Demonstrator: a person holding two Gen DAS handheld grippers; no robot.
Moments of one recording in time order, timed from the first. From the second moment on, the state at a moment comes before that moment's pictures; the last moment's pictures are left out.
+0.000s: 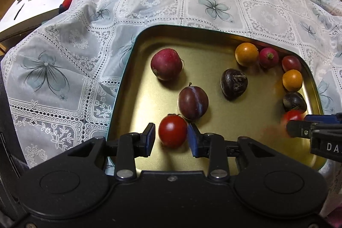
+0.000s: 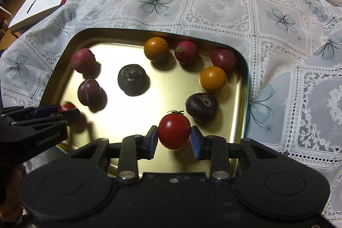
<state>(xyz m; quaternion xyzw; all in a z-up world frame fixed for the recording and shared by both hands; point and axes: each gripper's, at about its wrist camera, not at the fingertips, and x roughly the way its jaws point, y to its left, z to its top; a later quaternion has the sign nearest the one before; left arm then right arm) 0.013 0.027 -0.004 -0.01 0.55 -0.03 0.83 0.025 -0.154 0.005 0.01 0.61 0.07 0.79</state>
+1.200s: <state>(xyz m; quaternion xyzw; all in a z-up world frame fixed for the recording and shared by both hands) -0.004 0.021 -0.001 -0.01 0.56 -0.02 0.83 0.010 -0.153 0.018 -0.01 0.61 0.07 0.79</state>
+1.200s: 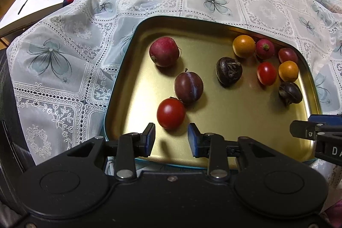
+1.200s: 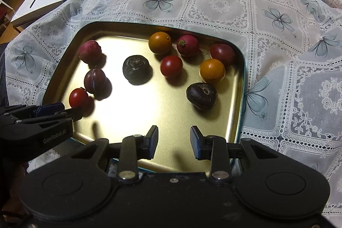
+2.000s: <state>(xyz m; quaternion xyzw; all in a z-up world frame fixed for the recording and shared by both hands) -0.006 0.019 -0.002 -0.01 0.57 -0.02 0.82 0.008 -0.151 0.012 -0.01 0.62 0.08 0.78</state>
